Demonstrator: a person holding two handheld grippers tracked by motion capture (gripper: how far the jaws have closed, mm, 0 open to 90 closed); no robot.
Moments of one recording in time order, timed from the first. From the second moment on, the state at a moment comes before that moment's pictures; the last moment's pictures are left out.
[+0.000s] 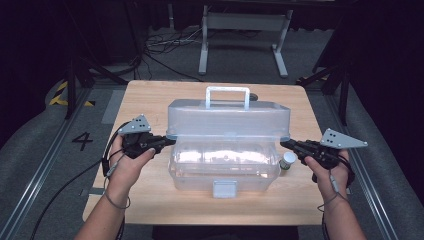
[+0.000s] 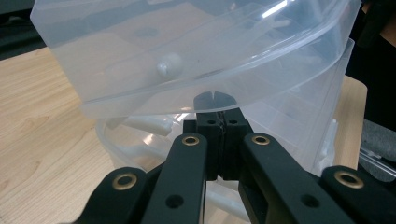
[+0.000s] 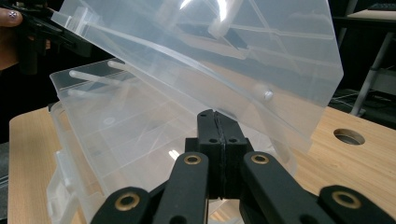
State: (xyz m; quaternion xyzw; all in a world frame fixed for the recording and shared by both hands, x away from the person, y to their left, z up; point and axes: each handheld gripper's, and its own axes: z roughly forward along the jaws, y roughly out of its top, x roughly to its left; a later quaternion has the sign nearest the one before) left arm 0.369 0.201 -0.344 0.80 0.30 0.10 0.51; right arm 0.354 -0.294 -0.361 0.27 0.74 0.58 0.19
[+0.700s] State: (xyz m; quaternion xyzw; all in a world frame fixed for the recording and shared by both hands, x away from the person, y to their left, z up) left arm 0.375 0.202 -0.336 0.79 0.30 0.11 0.51; right arm 0.344 -0.302 -0.359 0.28 0.75 0.58 0.17
